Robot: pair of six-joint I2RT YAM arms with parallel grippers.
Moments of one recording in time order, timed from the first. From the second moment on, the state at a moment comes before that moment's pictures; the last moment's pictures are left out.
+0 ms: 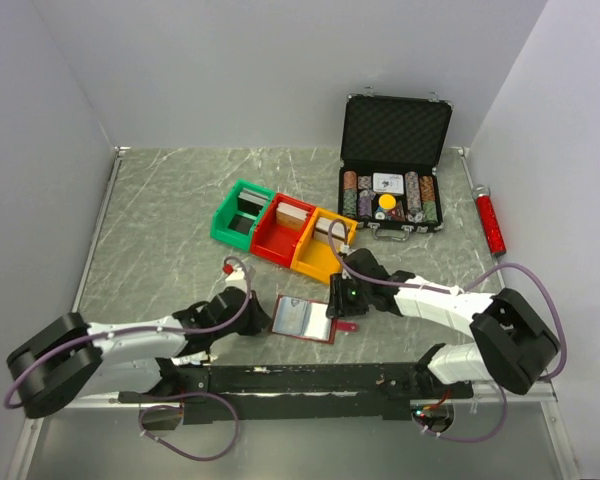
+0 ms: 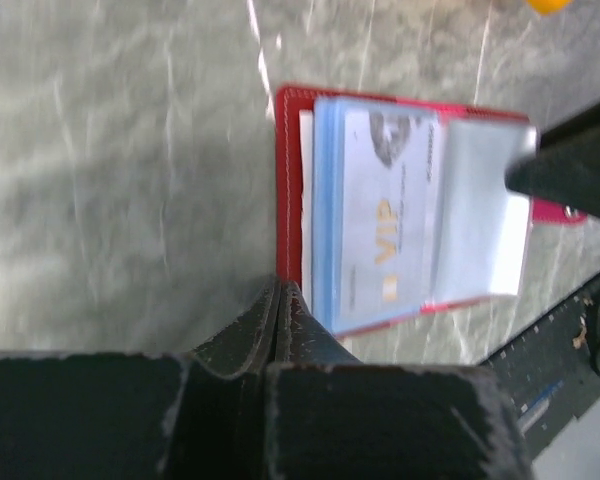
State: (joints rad) left arm -0.94 1.15 0.25 0.21 -0.11 -0.89; right arm 0.70 1.30 0.54 -0.24 -0.16 0.62
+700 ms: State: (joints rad) left arm -1.06 0.78 0.25 -0.02 -0.33 -0.96; right arm 0.73 1.07 0.68 -0.35 -0.14 0.52
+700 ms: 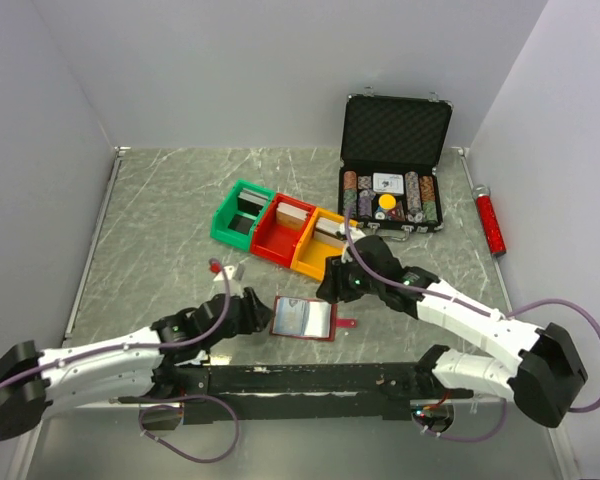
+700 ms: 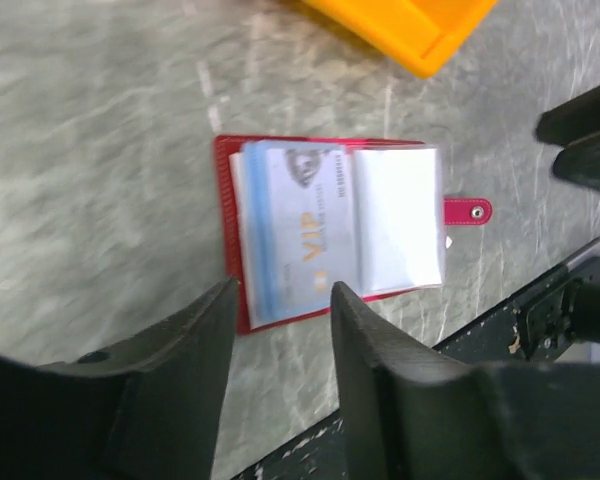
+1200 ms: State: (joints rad) left arm -1.05 1.17 0.33 0.27 -0.21 -0.85; right arm 0.77 1.30 0.61 -0.04 -0.38 0.65
